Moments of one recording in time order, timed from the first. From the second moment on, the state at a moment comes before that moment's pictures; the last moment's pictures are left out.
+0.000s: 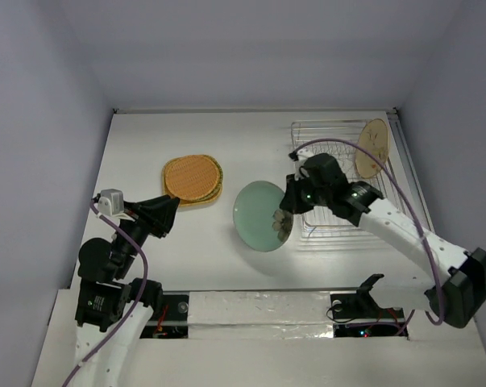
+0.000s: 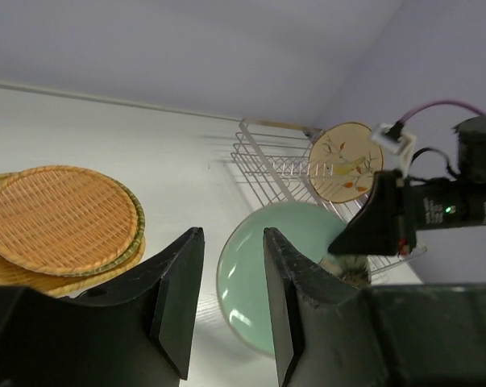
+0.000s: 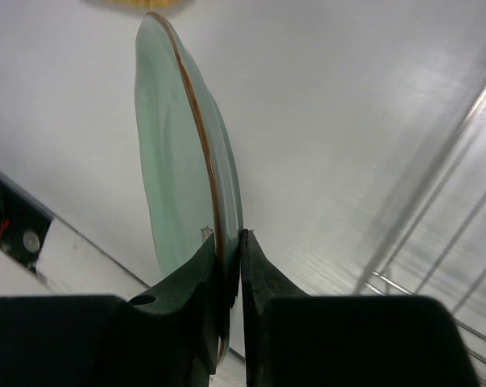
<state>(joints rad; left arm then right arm) -0.23 0.19 0.63 -0.31 0.21 -0.51 0.66 1.19 1.05 -0.55 -0.13 0.37</state>
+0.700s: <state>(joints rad) -0.23 0.22 0.63 -0.31 0.21 -0.52 0.76 1.54 1.00 -0.24 -0.05 0.47</state>
